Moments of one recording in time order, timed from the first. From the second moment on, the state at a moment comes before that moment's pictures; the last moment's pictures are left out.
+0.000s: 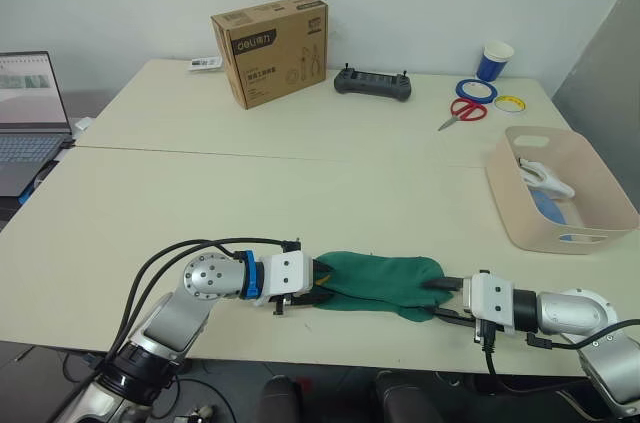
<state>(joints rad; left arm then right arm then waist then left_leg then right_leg) -0.24 0.66 -0.31 -0.11 -0.05 -0.01 -1.06 0.10 -0.81 0.08 -0.33 0.14 -0.02 0.99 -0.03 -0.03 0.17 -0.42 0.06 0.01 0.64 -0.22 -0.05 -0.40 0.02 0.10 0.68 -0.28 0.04</state>
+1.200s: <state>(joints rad) -0.39 0.67 -0.23 -0.08 -0.14 0.04 -1.12 -0.07 -0.78 0.01 -0.43 0.43 0.36 0.97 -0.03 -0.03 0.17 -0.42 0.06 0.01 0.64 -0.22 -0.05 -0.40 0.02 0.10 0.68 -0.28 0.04</state>
